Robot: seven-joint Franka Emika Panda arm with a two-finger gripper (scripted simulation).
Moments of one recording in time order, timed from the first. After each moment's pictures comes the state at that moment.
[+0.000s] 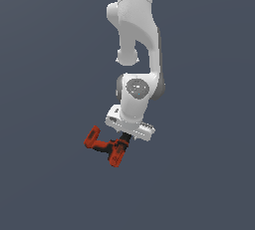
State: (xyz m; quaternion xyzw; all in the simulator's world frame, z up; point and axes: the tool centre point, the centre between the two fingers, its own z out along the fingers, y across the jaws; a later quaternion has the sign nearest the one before) arm 0.050 -0.003 0.057 0.98 -0.18 0.04 0.05
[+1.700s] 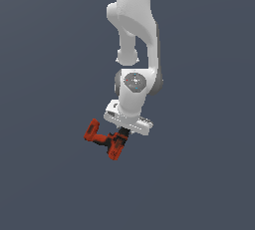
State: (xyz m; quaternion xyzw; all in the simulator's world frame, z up) arm 0.029 -0.010 0.064 0.98 -0.18 0.03 0.05
